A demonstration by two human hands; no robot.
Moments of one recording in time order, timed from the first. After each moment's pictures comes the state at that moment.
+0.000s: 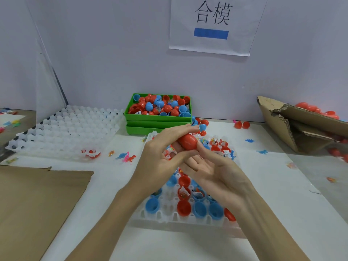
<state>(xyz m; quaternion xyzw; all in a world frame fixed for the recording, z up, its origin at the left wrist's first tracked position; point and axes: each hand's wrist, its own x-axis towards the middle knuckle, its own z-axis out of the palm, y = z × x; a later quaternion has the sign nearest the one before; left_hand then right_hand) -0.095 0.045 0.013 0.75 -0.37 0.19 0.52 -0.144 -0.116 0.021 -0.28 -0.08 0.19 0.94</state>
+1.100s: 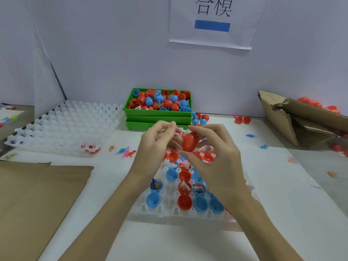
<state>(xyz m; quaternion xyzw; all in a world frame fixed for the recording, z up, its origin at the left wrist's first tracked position) -0.088 0.044 0.013 0.71 -0.17 0.05 0.68 -0.140 -0.107 0.007 -0.84 -0.12 -0.38 0.38</state>
